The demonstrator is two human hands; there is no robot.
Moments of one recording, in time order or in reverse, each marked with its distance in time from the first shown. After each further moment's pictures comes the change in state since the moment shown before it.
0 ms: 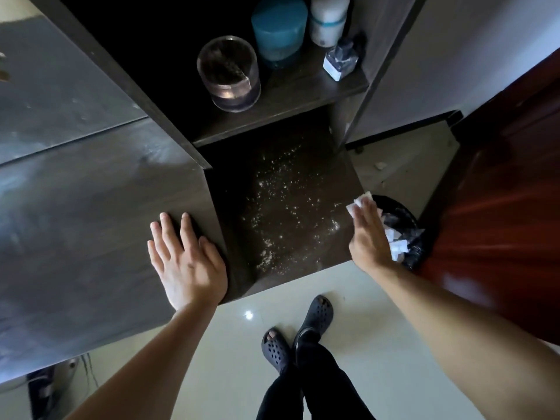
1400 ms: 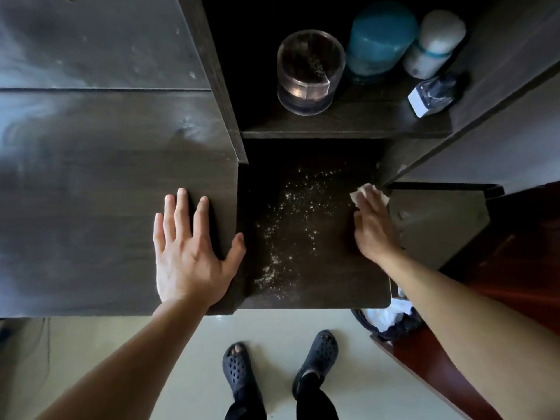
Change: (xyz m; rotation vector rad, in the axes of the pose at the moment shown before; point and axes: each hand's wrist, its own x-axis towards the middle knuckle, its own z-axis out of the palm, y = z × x) left_hand 0.009 0.004 -0.001 0.067 -0.047 0.000; right_hand 0.119 -0.020 -0.006 -0.097 -0.103 -0.309
